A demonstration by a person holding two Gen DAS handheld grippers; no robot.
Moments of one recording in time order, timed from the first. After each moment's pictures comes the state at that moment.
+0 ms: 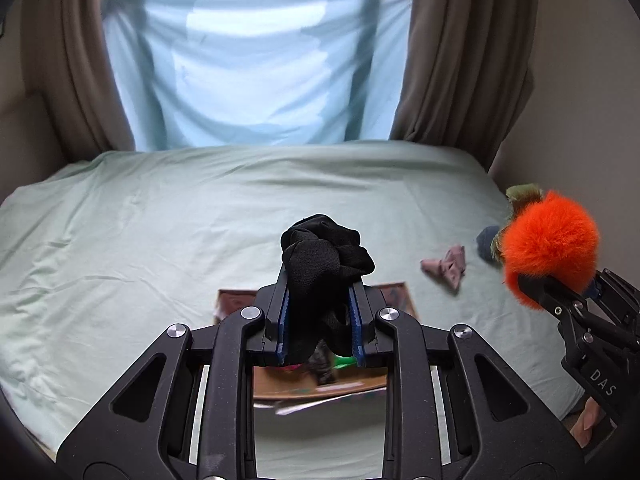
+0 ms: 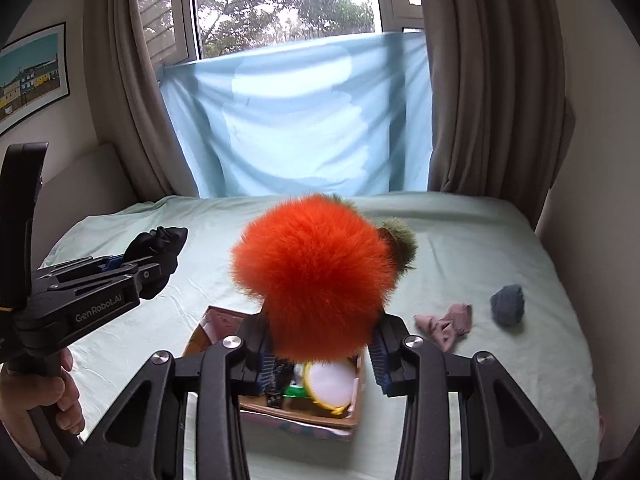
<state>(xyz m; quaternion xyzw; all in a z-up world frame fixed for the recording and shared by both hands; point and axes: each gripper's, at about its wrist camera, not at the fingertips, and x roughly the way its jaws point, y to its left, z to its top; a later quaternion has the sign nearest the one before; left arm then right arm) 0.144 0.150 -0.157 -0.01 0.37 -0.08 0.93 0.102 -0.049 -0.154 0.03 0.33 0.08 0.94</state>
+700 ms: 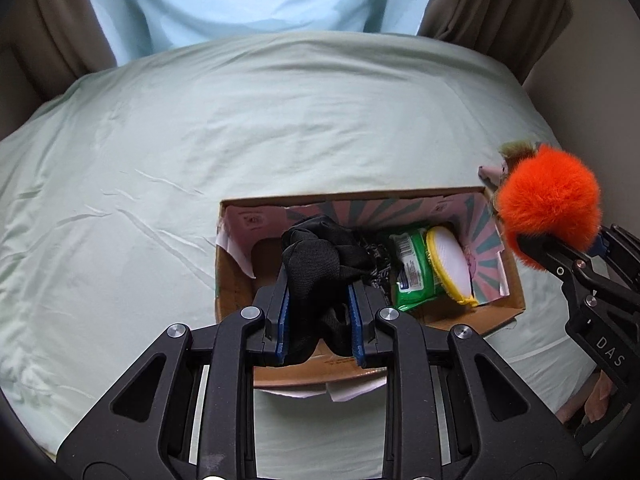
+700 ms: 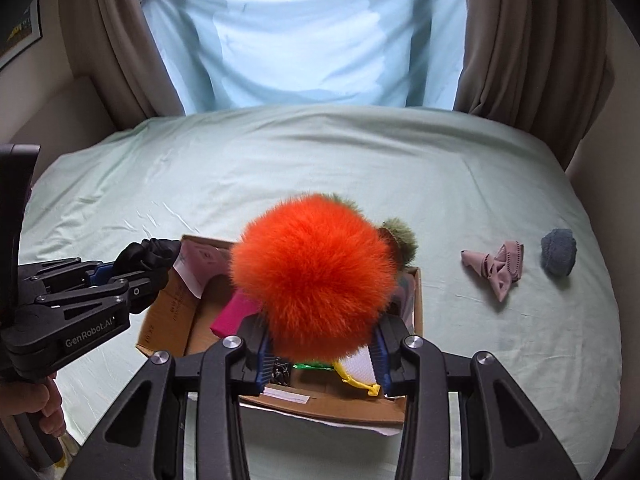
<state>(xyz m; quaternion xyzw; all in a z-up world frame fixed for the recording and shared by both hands) 0.208 0.194 -0.318 0.01 0.51 -0.09 0.85 0.173 0.013 -0.282 0.00 0.46 0.08 0.89</state>
